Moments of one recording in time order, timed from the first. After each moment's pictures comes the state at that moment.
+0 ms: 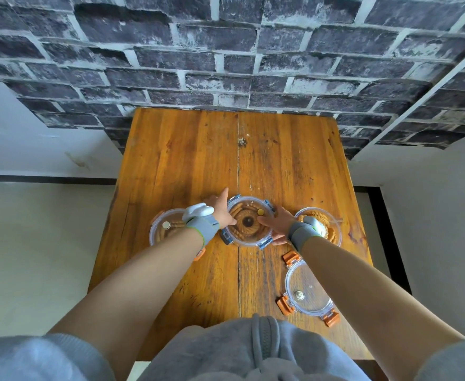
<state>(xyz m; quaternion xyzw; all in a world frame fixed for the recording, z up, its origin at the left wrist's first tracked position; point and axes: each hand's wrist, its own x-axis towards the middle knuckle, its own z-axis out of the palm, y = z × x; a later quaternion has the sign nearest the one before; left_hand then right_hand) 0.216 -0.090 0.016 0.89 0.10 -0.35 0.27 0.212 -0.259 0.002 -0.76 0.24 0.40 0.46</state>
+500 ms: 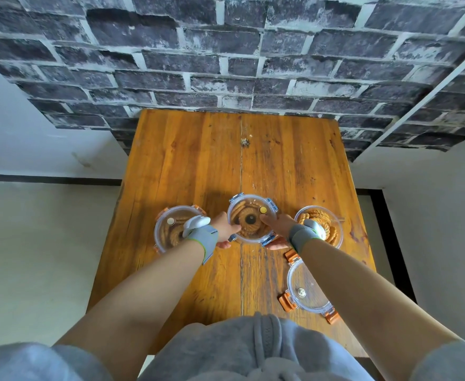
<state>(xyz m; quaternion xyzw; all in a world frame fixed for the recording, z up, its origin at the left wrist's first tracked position) 0.184 -0.088 -0.001 0.79 0.20 -0.42 0.40 0.197 -0.257 -0.003 -0.72 0.29 0.40 0.48</state>
